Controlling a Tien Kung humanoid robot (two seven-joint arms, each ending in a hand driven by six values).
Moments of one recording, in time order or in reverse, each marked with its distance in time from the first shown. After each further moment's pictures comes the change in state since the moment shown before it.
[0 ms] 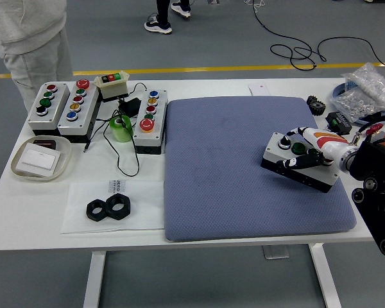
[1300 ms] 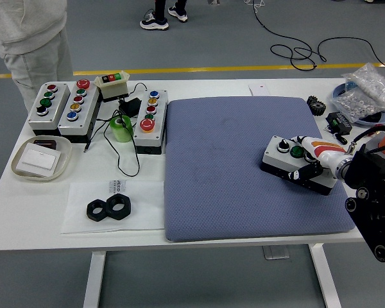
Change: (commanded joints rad) left arm -0.006 -0.004 0.012 0.000 -0.009 -0.002 -0.003; right arm -0.005 -0.002 -0.067 -0.068 0.000 -0.065 -0.008
